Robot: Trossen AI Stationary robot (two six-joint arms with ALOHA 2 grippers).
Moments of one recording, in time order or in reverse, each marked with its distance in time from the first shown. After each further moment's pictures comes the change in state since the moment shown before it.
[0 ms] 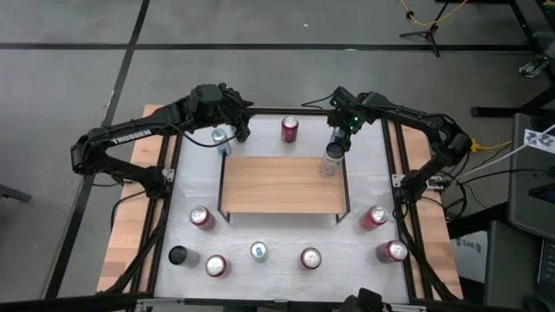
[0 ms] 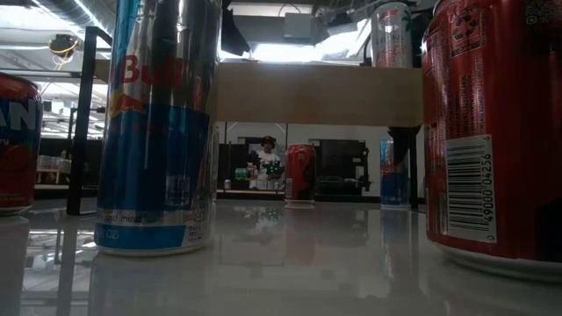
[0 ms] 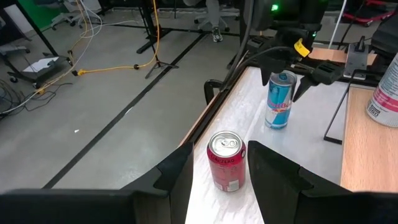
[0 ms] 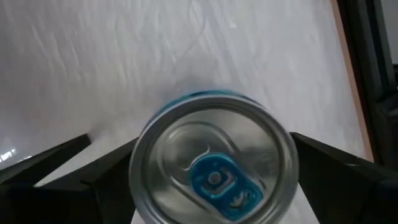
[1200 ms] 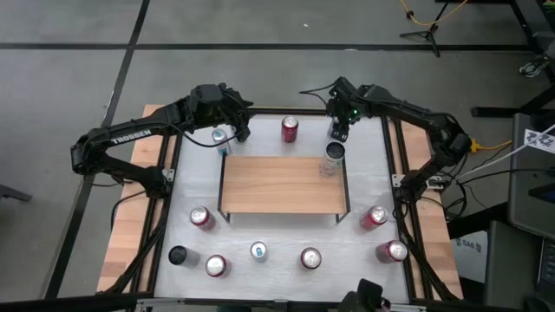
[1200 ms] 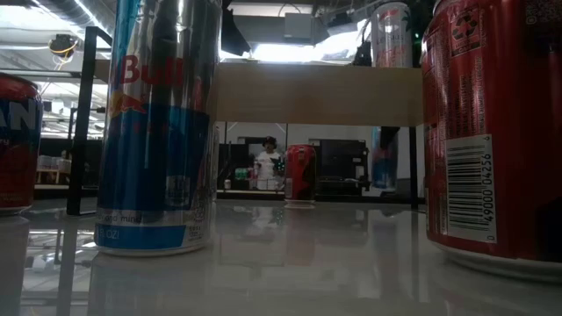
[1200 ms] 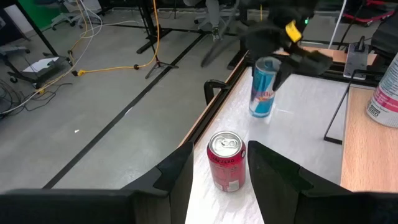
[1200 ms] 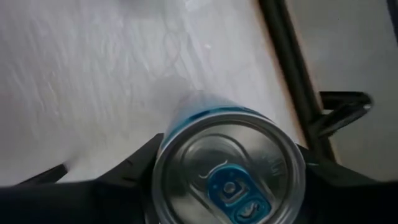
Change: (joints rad) left arm 0.000 0.000 0.000 0.000 0.000 0.000; right arm 0.000 0.002 0.130 -0.005 0.087 -0.005
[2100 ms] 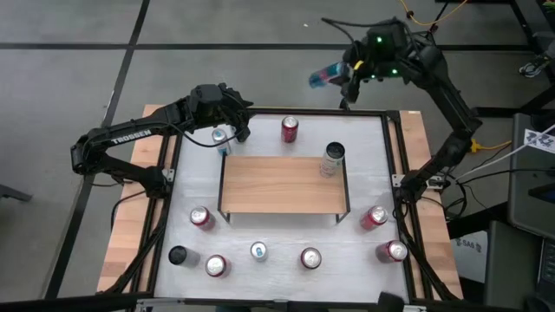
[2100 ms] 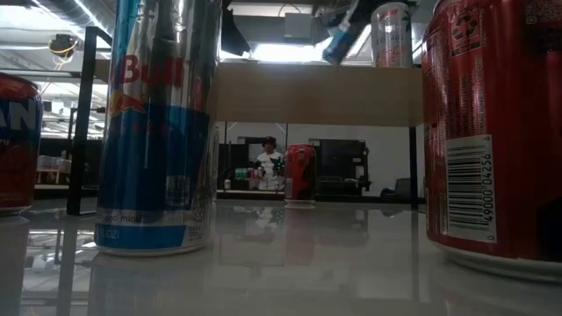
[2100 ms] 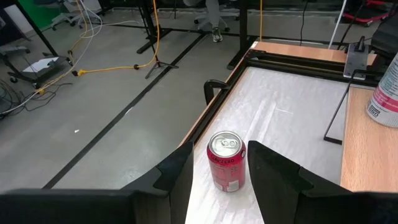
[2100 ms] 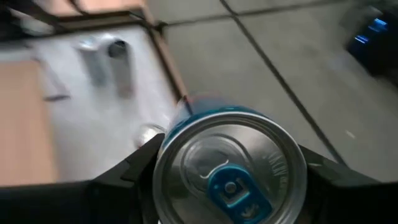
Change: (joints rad) left arm 0.000 0.000 0.000 0.000 0.000 0.000; right arm 0.038 -0.003 0.829 -0.244 -0.209 0.027
